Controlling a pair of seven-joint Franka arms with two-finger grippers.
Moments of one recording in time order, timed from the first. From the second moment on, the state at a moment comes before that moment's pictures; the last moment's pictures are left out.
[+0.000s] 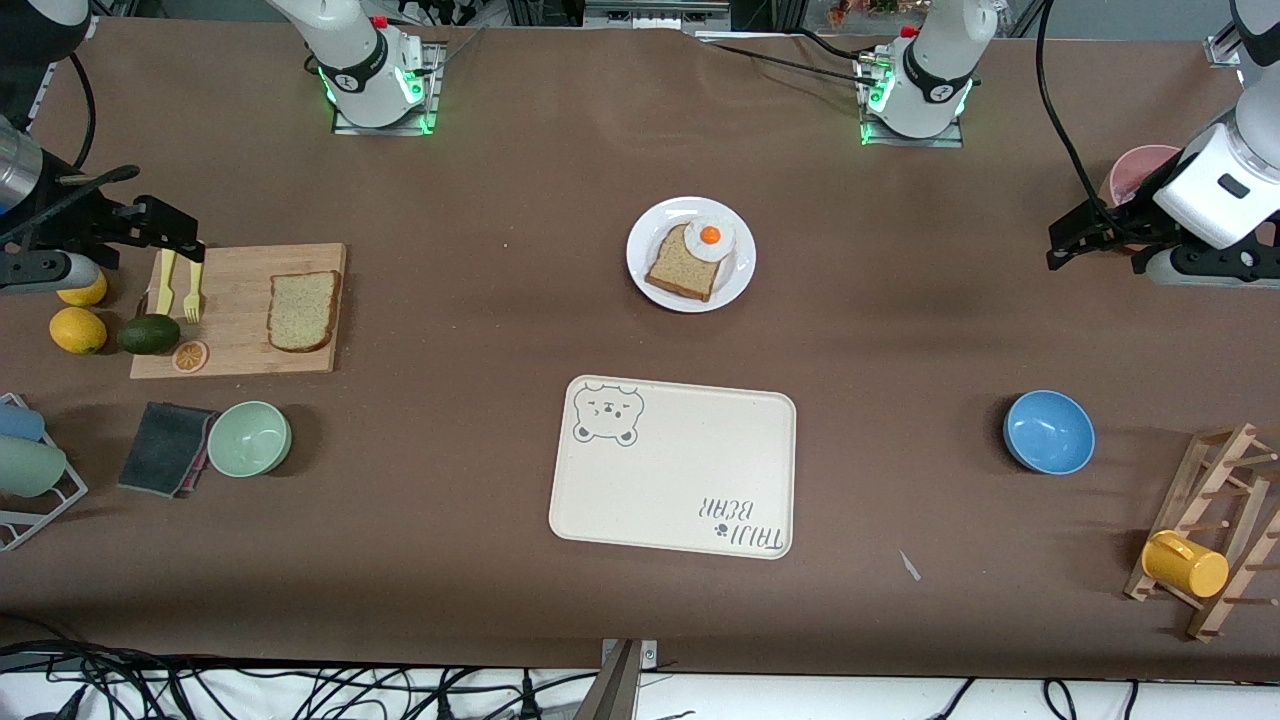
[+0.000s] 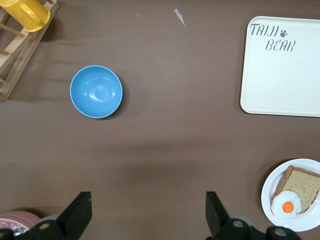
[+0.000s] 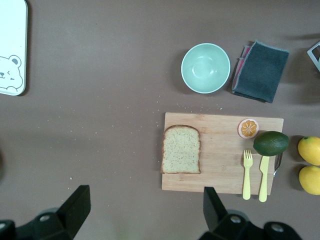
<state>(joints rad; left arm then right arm) 0.05 -0.03 -0.09 -1.71 -0.02 1.67 -0.02 0.09 0.05 -0.08 -1.59 0.02 1.58 -0.08</state>
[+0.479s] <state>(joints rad) 0.05 -0.03 -0.09 -1.71 -0.02 1.67 -0.02 0.09 0.05 -0.08 -1.59 0.02 1.58 -0.08</state>
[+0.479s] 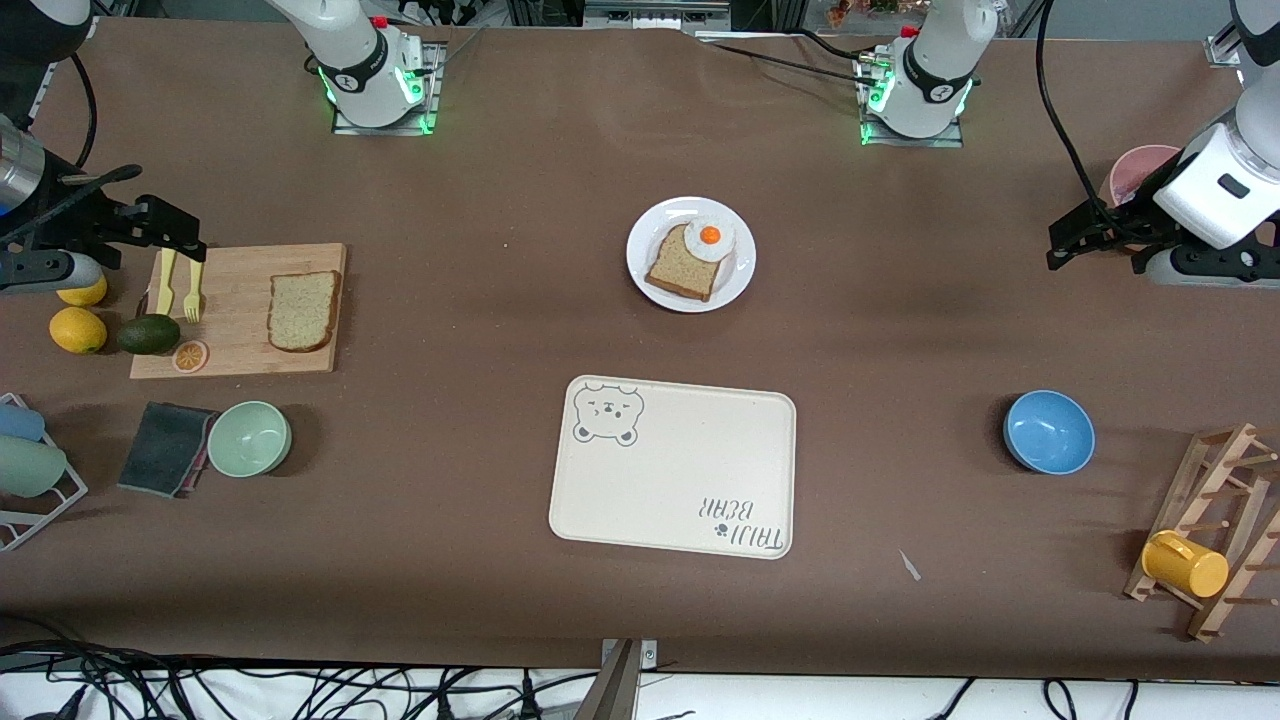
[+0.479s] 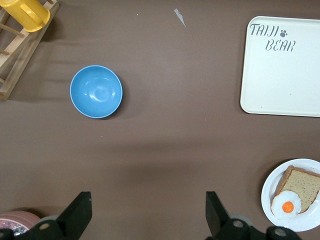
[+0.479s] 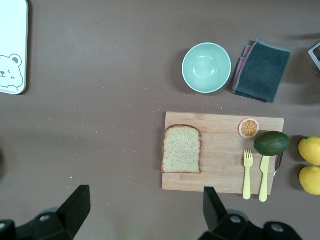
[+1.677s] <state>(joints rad) 0.05 -0.03 -0.09 -1.71 -0.02 1.67 -0.02 0.09 0.07 -0.07 -1.60 0.02 1.58 -0.08</state>
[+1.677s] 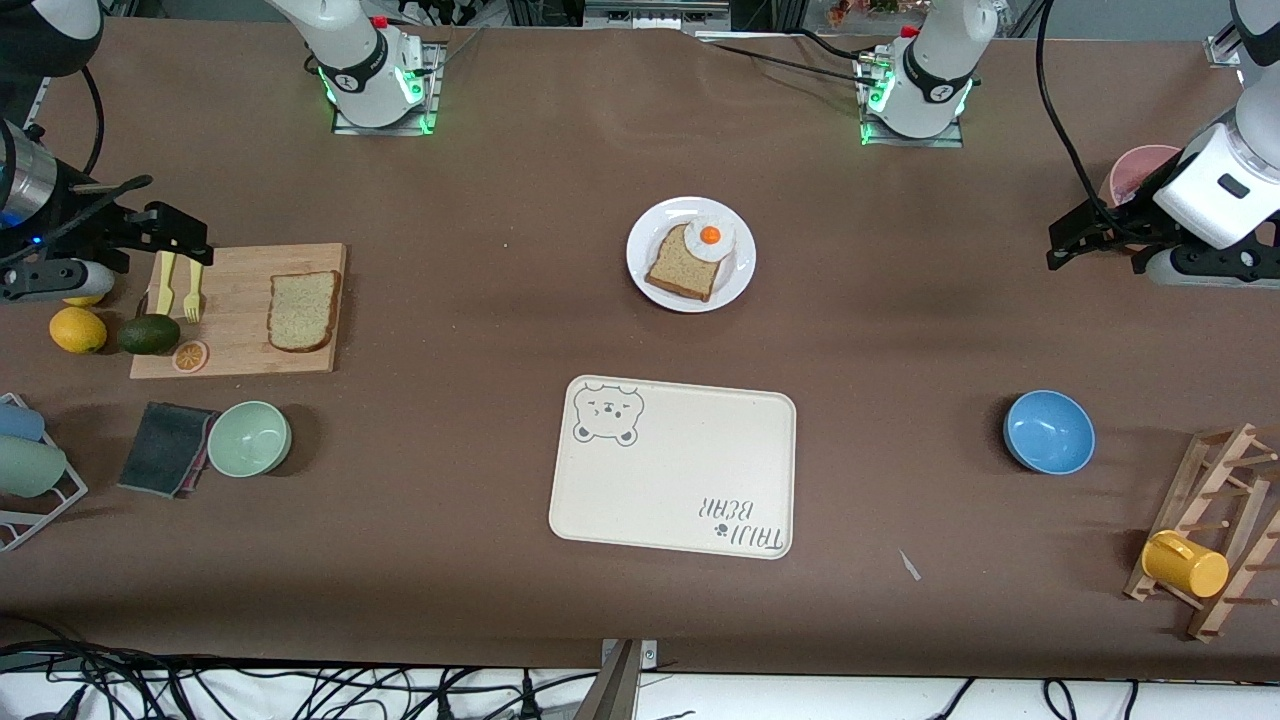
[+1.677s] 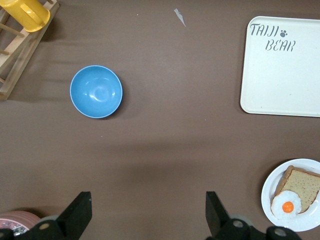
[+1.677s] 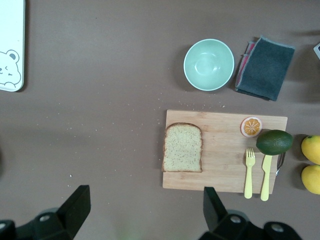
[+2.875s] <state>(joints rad) 0.05 -0.03 -0.09 -1.71 -0.02 1.67 -0.02 0.10 0.11 -0.07 -1.81 0.02 1.81 -0.07</state>
